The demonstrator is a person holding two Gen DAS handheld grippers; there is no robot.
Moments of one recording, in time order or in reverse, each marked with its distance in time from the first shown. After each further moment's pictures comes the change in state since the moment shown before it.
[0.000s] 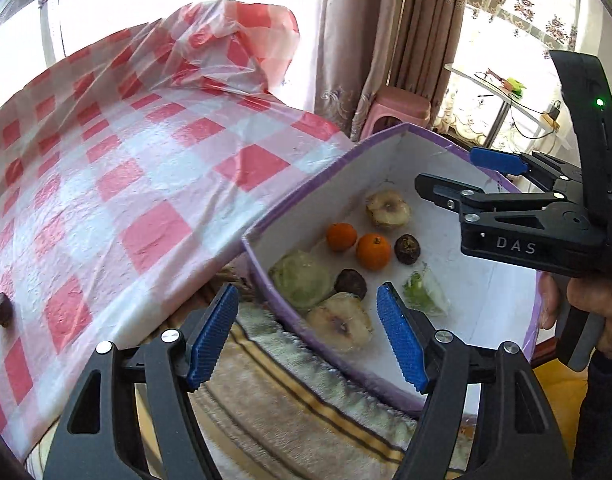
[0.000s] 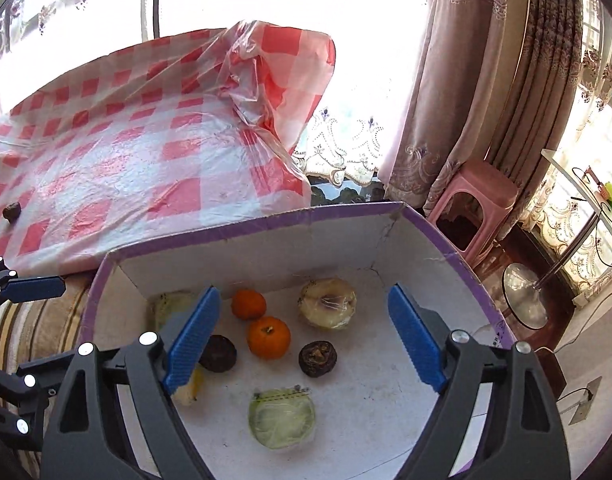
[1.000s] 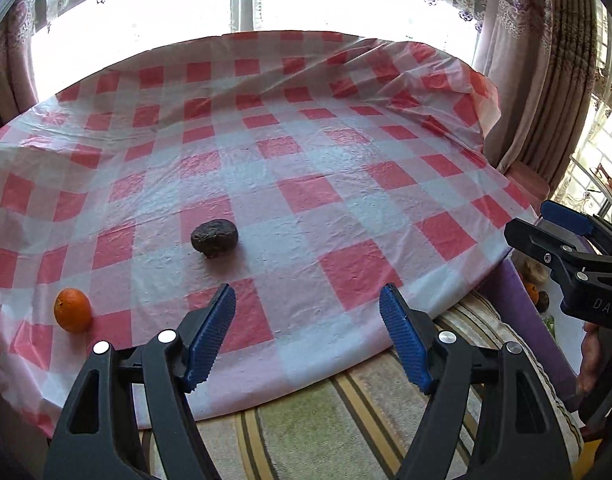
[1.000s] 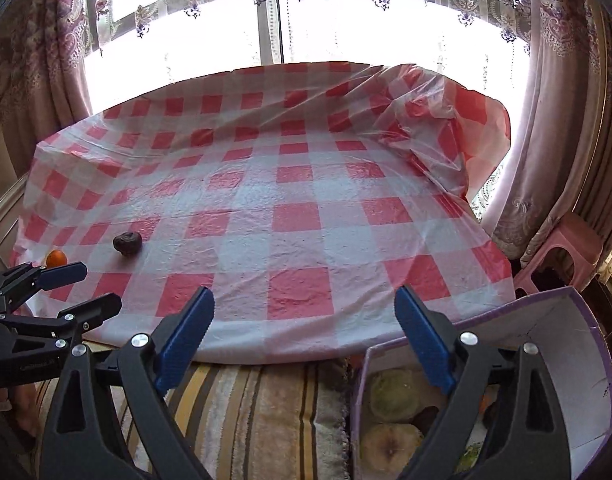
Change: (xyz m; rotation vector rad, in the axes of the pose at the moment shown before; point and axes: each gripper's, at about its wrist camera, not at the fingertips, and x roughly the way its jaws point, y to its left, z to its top) left arm -0.093 0.186 -0.066 -0.340 -0.115 0.319; right arm -0.003 0.185 0.048 -0.116 -0.087 0.295
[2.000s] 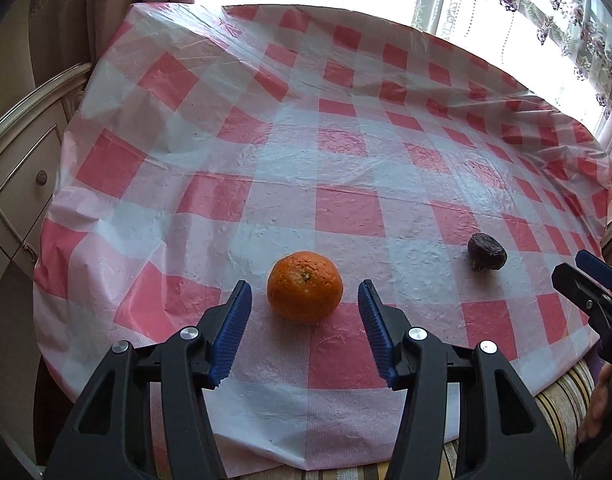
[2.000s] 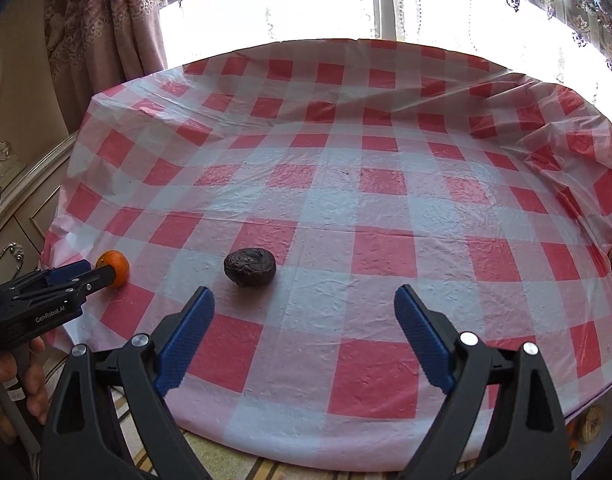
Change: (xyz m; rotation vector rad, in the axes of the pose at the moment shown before) left arm 0.001 0.182 -0.030 -0.358 0.027 0.245; right arm 0.091 0.154 0.038 -0.151 0.087 0.216
